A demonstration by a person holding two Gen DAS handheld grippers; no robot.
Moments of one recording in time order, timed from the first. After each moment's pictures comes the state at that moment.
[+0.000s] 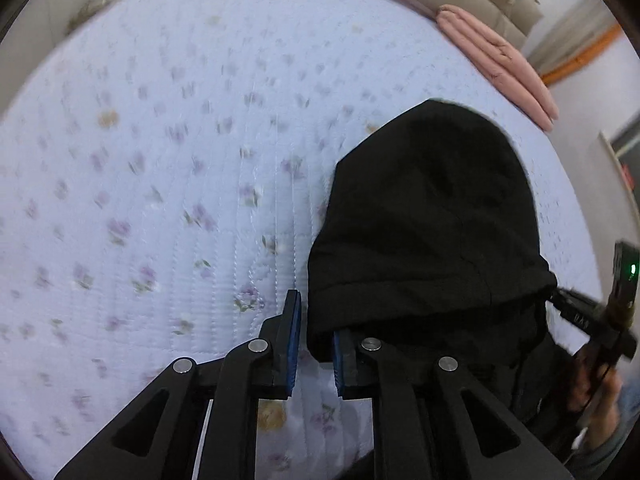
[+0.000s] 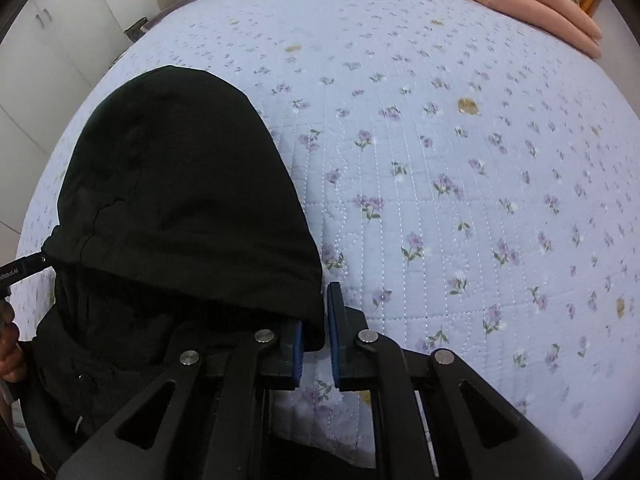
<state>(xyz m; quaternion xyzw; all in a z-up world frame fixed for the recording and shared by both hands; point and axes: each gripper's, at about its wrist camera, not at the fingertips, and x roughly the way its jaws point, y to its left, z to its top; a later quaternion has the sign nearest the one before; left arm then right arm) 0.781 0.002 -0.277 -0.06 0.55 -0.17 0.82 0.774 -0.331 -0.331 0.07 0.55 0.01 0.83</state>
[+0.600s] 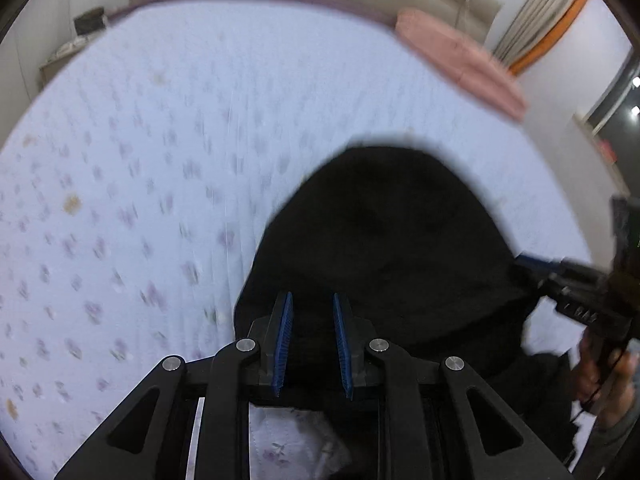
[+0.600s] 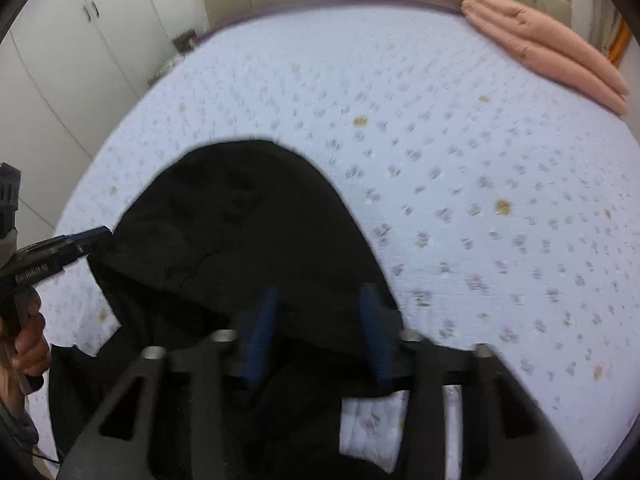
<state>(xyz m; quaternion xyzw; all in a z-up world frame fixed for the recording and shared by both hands) 0.798 -0.035 -0.266 -0.03 0.54 -0.21 0.81 0.811 -0.295 -0.301 0.02 0.53 0.06 0.84</state>
